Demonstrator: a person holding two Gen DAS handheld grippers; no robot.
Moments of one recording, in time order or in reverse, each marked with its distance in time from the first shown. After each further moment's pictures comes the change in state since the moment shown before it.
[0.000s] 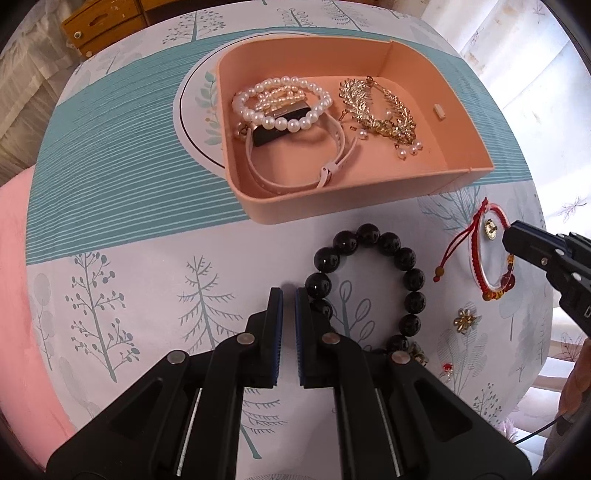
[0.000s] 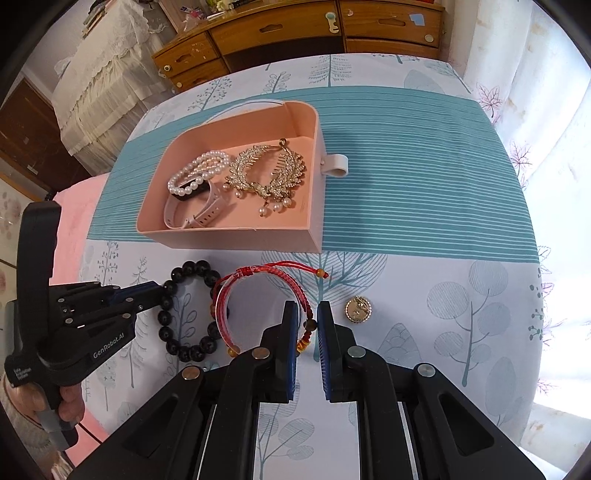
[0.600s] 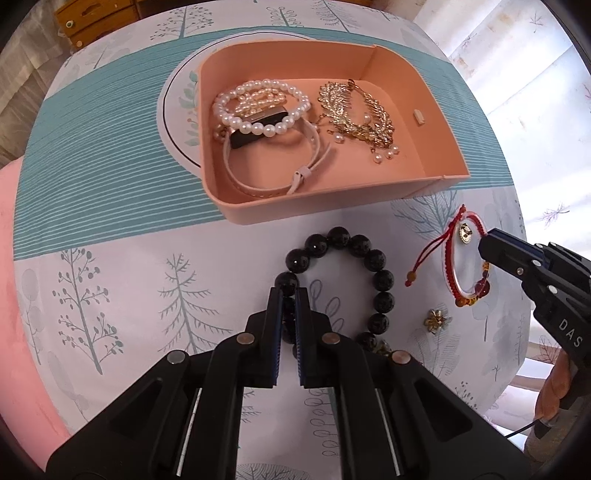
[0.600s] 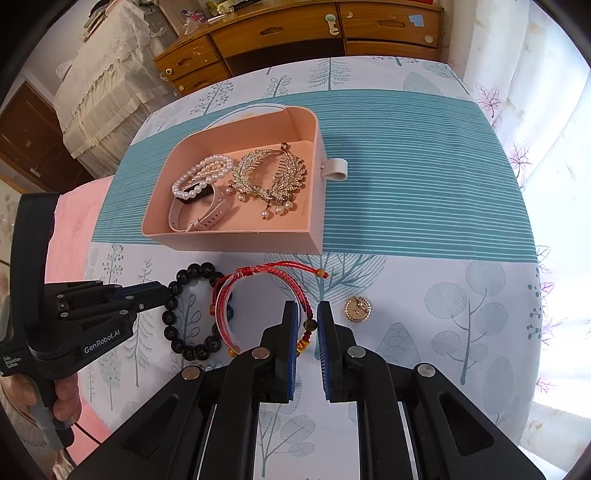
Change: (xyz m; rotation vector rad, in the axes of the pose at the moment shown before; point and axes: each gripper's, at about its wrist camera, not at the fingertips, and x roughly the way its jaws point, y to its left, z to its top) left arm -0.017 -0.004 0.013 -0.012 0.028 -0.062; right arm -0.005 -0.001 0.000 0.005 -0.003 0.014
